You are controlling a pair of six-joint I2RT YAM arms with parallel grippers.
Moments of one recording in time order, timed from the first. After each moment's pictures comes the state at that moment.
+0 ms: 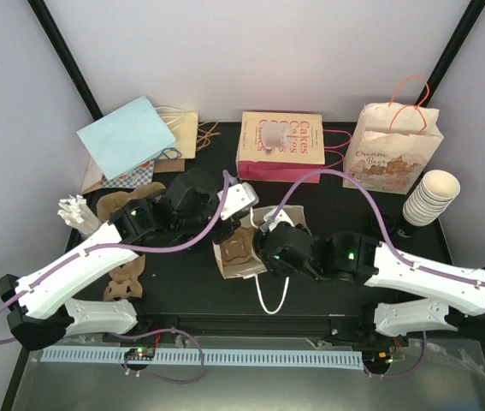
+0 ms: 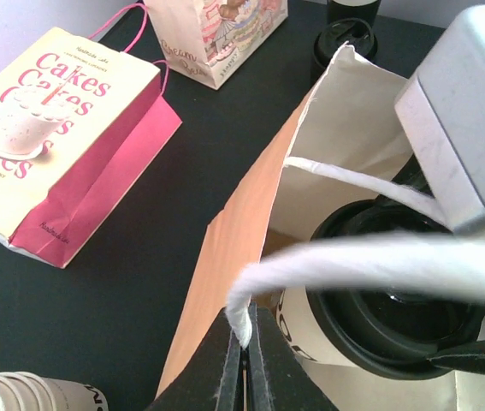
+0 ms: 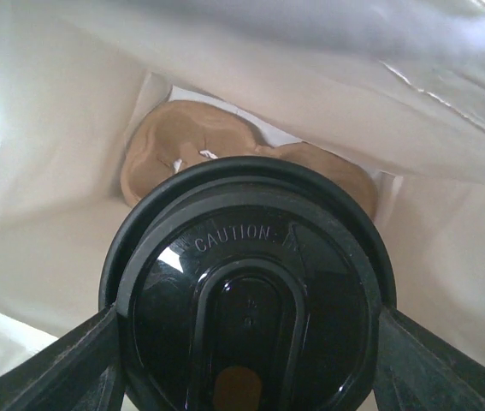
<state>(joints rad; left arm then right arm) -0.95 1.16 1.33 -0.79 0.03 0.14 1.30 1.15 1.21 -1.01 0.43 0.45</state>
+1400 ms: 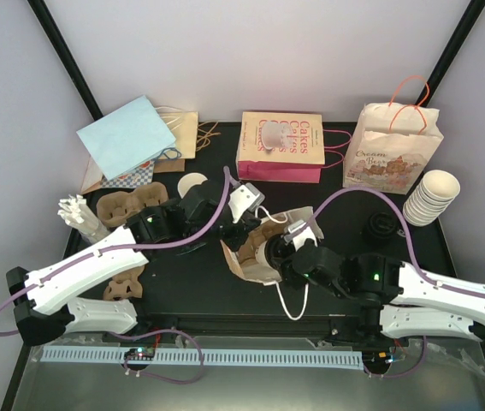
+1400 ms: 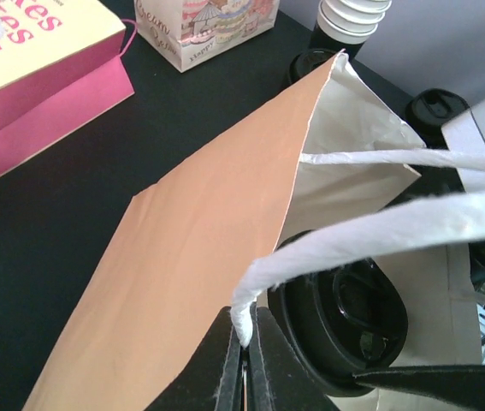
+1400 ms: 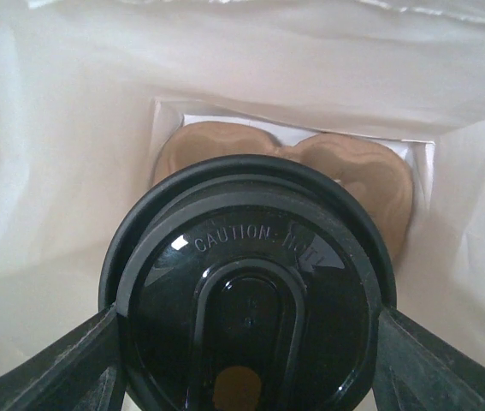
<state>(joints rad) -1.02 1.17 1.24 -0.67 0.02 -0.23 1.32 0.89 0.89 -0.81 0.46 0.57</state>
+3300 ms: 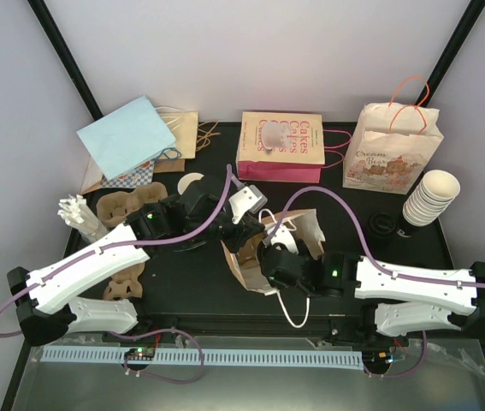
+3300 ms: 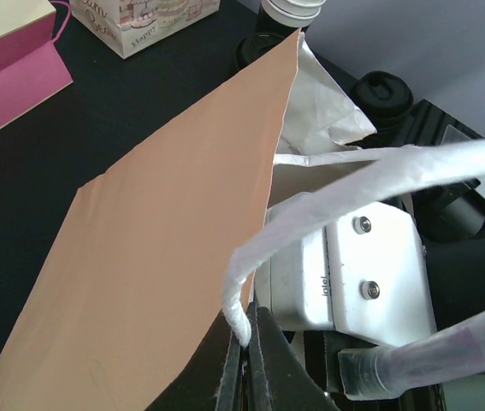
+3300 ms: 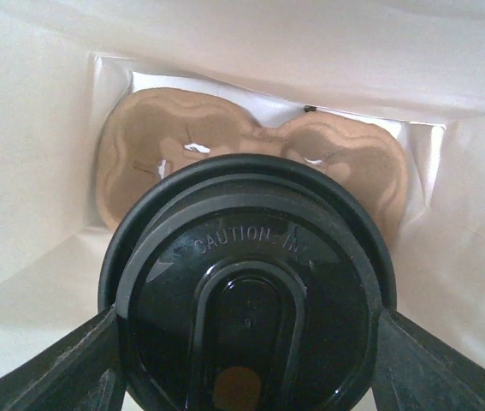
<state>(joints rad) -0.99 1.19 1.26 -0.68 0.19 -0.22 1.34 1.13 0.93 -0.80 0.55 0.60</state>
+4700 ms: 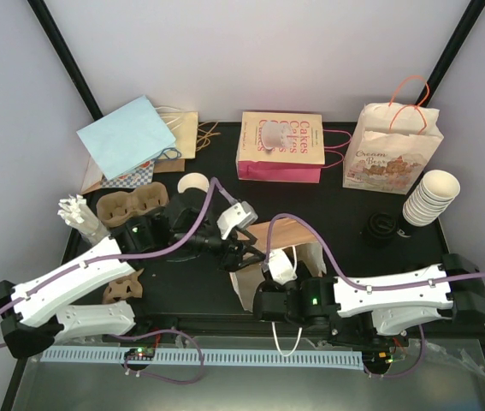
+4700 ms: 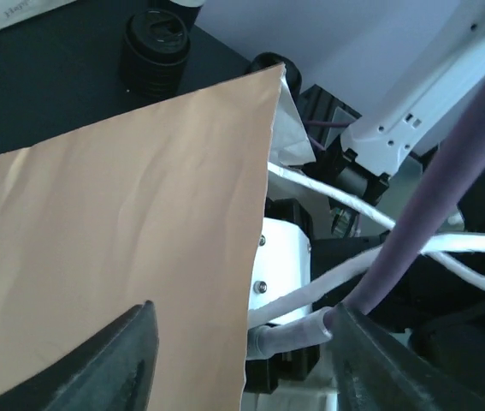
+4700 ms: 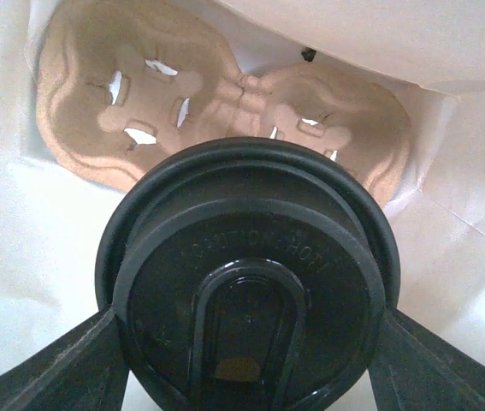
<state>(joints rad) -0.99 1.07 1.12 -0.63 0.43 -0.25 1.57 1.24 0.86 -0.91 0.77 0.87</state>
